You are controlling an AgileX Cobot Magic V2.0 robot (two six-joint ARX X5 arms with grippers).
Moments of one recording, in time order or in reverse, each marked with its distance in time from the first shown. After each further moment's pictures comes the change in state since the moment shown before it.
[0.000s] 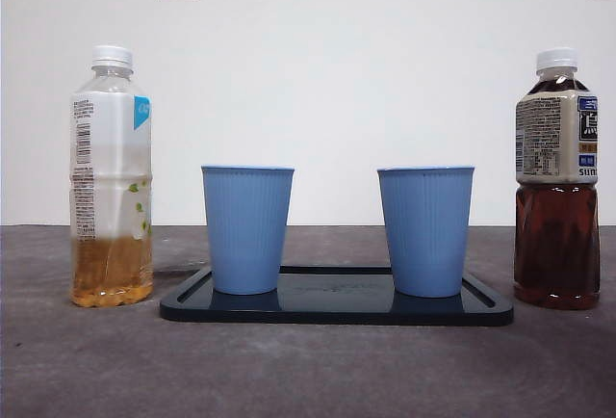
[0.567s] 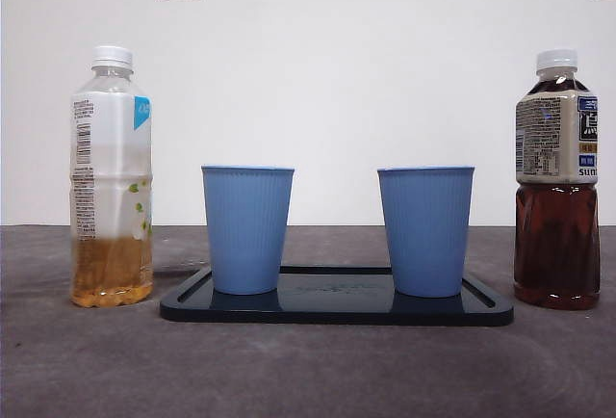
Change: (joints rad) left arm -0.040 0.220 0.586 -0.190 0.038 -0.131; right arm 0.019 0.205 0.557 -0.127 -0.096 0.147
